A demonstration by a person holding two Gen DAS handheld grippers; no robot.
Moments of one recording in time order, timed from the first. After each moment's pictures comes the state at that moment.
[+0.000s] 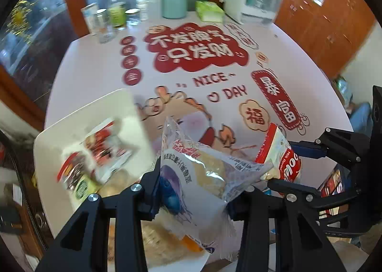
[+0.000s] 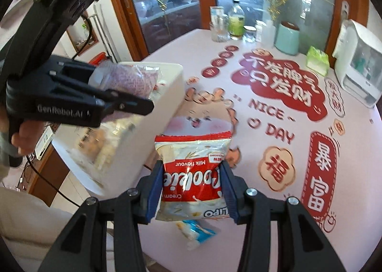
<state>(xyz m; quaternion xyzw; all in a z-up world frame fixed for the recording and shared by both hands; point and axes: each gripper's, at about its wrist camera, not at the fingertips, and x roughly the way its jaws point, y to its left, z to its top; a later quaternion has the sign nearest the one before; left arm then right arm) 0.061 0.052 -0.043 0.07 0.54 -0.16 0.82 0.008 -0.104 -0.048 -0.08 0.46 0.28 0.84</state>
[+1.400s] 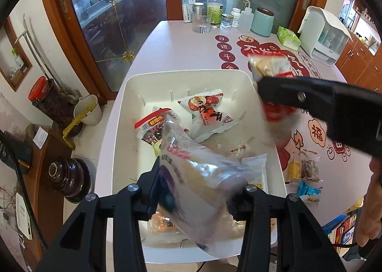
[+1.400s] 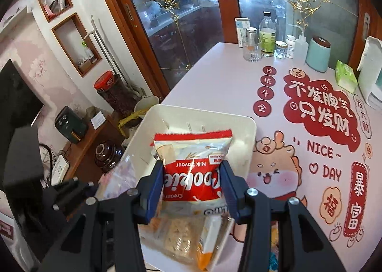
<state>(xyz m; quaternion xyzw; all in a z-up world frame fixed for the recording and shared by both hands) 0.005 0.192 -0.044 -0.01 0.51 0.02 0.86 0.059 0.064 0.003 -0.02 0.47 0.27 0.84</state>
